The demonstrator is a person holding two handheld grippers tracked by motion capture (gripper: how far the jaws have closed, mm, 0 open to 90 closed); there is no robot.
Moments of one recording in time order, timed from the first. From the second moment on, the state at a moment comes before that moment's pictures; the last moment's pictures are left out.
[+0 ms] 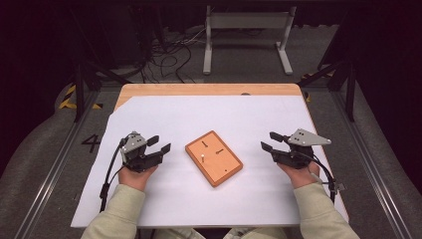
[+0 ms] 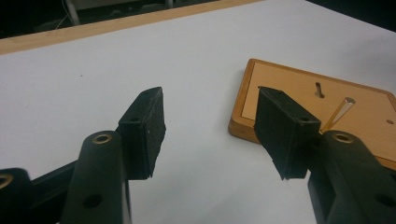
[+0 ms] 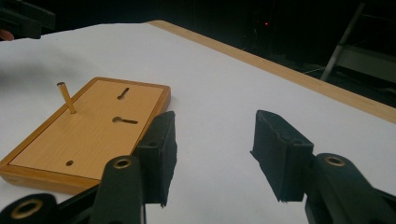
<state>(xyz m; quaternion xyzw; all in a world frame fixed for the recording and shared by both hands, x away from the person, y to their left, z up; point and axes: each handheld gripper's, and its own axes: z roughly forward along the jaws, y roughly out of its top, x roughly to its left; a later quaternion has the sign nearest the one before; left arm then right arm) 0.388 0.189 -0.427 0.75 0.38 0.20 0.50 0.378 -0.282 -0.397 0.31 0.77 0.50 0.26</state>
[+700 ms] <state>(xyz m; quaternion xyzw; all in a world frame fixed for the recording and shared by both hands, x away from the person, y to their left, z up) 0.417 0.170 -0.416 0.80 0.37 0.16 0.45 0.364 -0.292 -0.393 0.32 0.78 0.48 0.25</state>
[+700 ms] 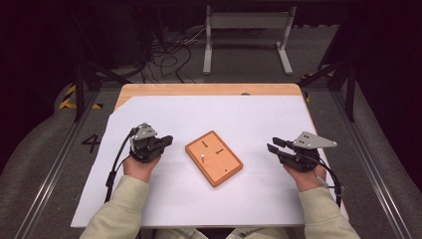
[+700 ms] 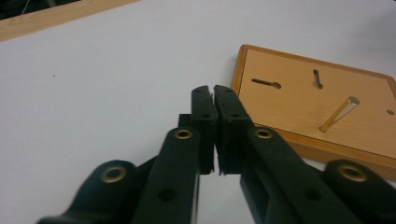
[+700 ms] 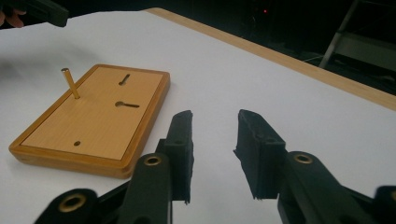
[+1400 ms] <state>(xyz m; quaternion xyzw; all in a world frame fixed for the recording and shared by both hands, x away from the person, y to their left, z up) 0.463 0.128 -0.444 0.84 0.36 0.11 0.39 0.346 -0.306 -0.393 0.33 0.78 0.47 0.25</state>
